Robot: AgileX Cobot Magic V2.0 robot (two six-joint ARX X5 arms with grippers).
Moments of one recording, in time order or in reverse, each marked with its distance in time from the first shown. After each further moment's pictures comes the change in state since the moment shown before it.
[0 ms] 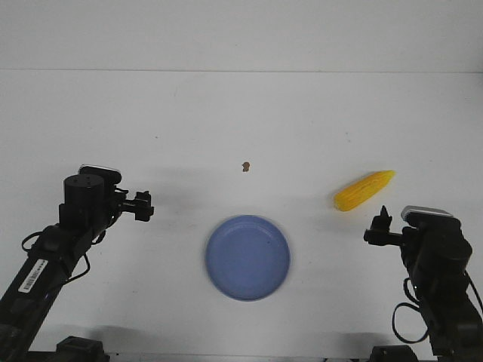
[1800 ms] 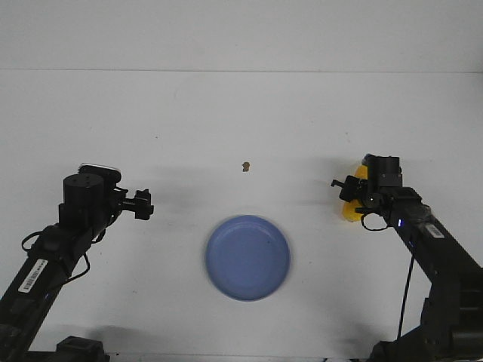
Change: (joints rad) left arm 0.000 0.000 0.000 0.019 0.000 0.004; right arm -0.016 0.910 0.253 0.099 -0.158 0.281
